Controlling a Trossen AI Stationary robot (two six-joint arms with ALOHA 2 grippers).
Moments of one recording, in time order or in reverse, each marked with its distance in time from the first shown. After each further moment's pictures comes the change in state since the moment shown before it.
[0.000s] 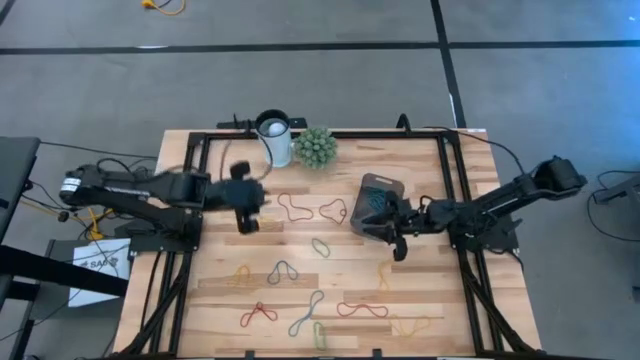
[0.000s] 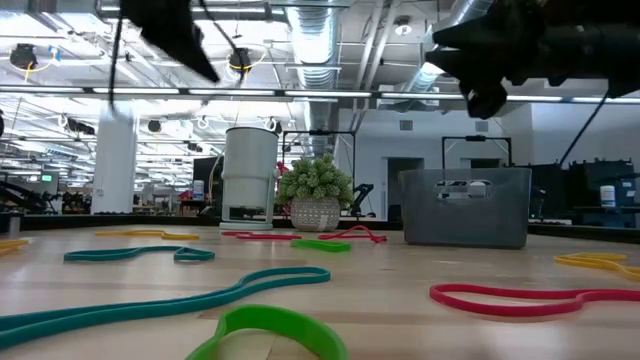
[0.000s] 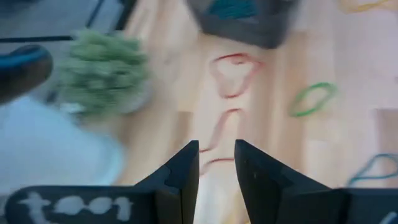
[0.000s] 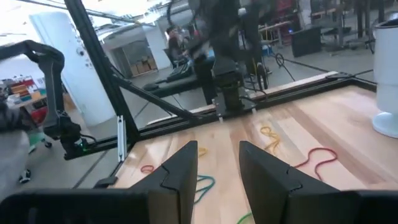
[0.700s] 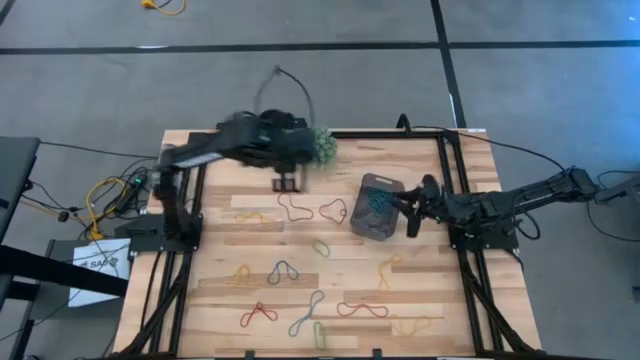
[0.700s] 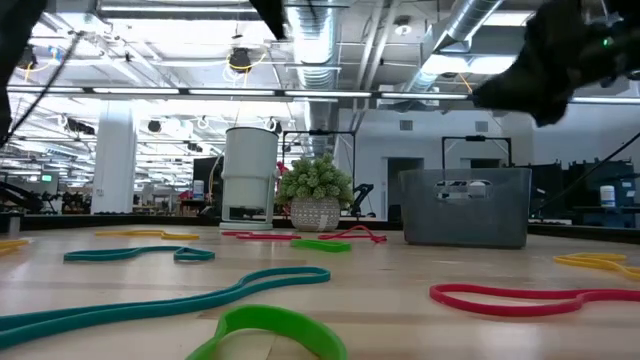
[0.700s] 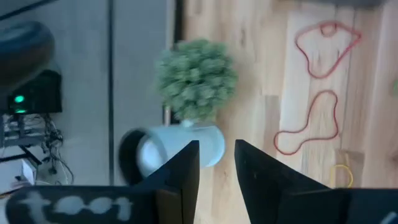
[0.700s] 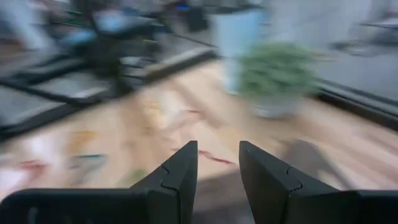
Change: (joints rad) left arm 0.183 0.797 1.375 -0.974 -0.130 0.236; right arm 0.003 -0.617 -0.002 -0.876 0.373 0.083
